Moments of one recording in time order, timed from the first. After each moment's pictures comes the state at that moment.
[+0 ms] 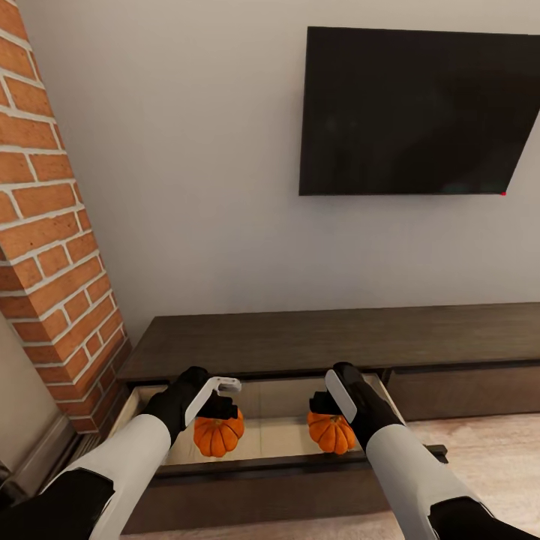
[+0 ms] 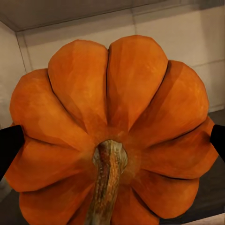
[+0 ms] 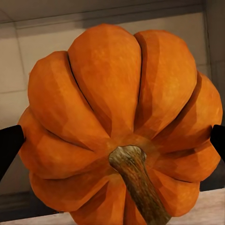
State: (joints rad) left arm -0.87 -0.08 -0.25 -0.45 0.21 0.88 0.02; right arm -0.79 0.12 0.13 -0.66 -0.40 0.97 -0.46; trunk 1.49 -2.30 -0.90
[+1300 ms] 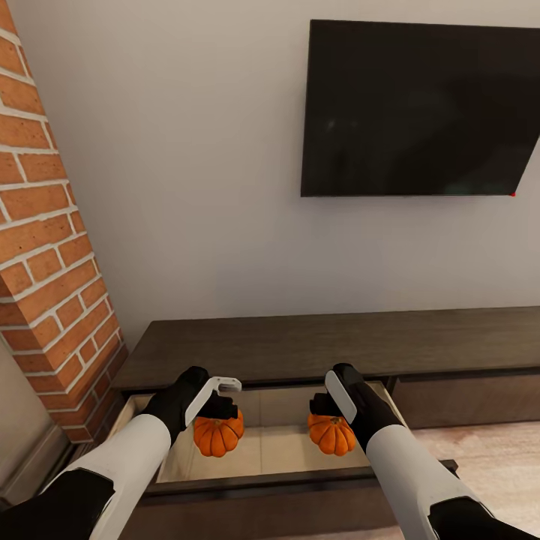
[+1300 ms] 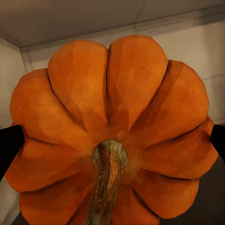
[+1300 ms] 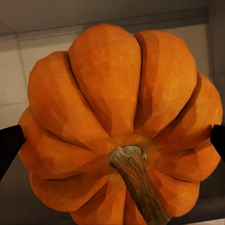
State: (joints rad) left arm -0.87 -0.09 -0.25 -0.45 0.21 0.88 0.02; right arm -0.79 0.12 0.13 -0.65 -0.41 0.97 -0.46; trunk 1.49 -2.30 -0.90
